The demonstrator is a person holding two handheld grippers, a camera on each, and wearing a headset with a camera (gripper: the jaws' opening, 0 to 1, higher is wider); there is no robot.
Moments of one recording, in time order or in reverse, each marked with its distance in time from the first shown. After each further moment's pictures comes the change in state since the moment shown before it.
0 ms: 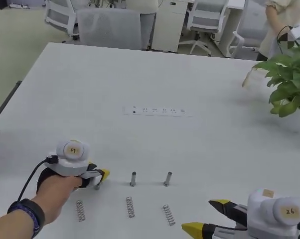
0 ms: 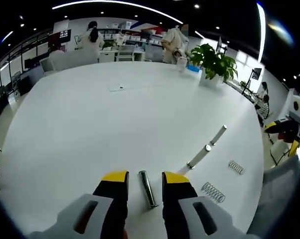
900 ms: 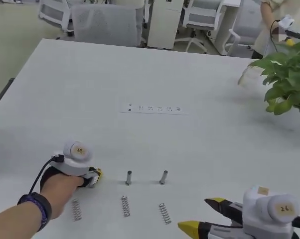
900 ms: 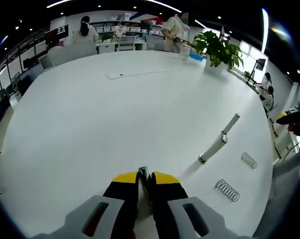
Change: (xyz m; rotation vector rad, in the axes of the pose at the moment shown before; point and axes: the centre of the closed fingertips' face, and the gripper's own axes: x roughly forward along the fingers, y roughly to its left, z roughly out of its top) left arm 0.024 0.005 -0.013 0.042 0.073 0.044; right arm 0.001 -0.002 0.001 0.000 0.006 -0.002
